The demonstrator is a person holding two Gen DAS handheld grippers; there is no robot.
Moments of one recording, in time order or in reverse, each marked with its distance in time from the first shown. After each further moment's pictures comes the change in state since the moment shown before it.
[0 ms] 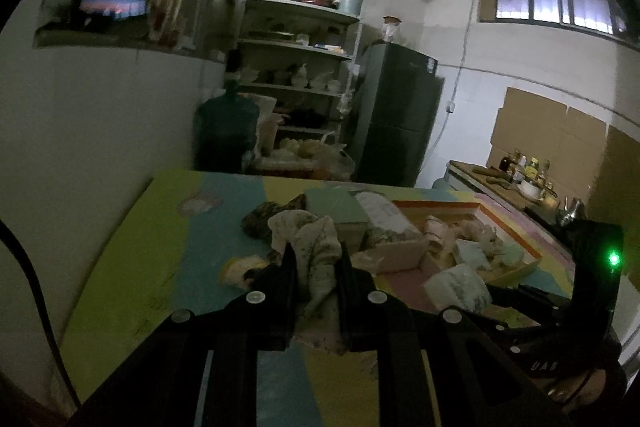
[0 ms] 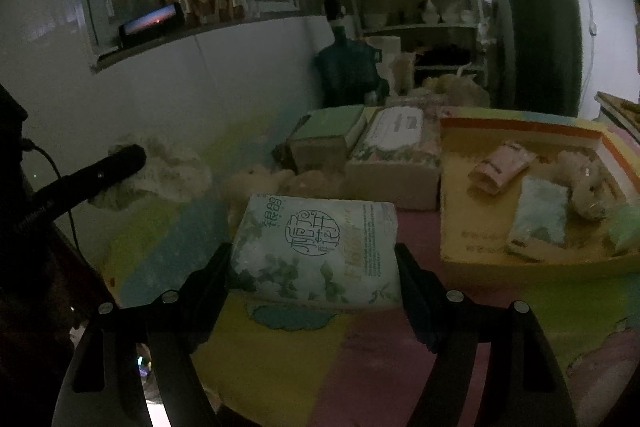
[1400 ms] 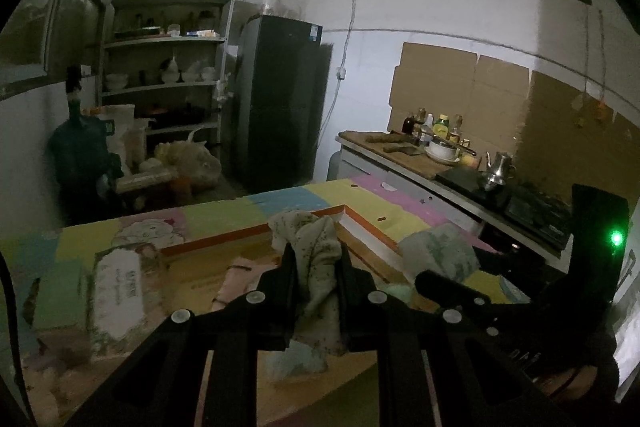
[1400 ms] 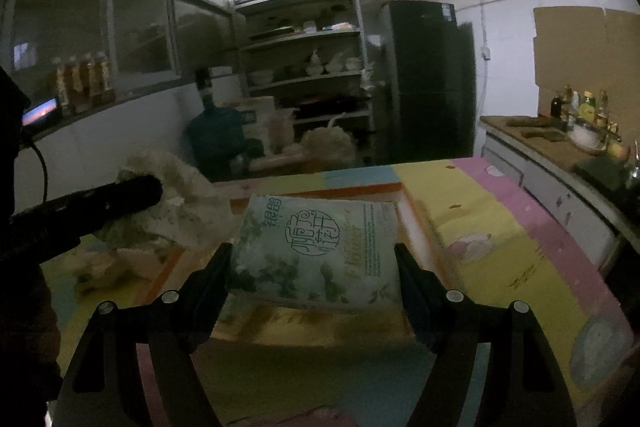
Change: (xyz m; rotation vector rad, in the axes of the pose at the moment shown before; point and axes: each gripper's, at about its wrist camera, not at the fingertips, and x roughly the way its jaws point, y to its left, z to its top) left arm 0.151 -0.234 0.044 0.182 0.086 -0.318; right arm -0.105 -0.216 0.029 0.098 -0.179 -0.338
